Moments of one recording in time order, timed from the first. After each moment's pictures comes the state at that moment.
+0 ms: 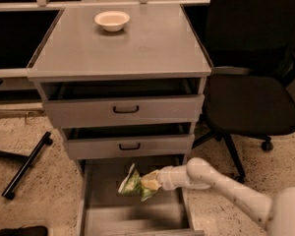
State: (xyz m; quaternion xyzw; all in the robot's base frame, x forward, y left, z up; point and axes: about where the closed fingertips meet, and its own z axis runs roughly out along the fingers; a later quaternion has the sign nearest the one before) arm 0.573 0.001 0.331 -0.42 0.76 0.39 0.31
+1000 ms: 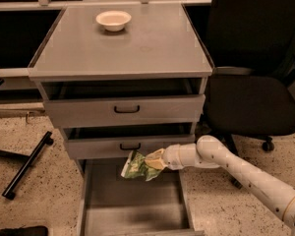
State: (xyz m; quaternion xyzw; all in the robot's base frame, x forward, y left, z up) arm 0.604 -0.019 0.463 -0.45 0.73 0.37 0.36
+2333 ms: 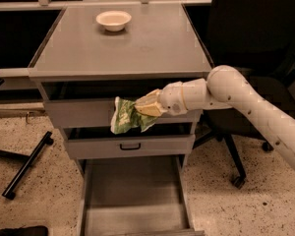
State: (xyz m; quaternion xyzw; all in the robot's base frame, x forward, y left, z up) arm 0.615 0.011 0.765 -0.54 0.65 0.33 0.43
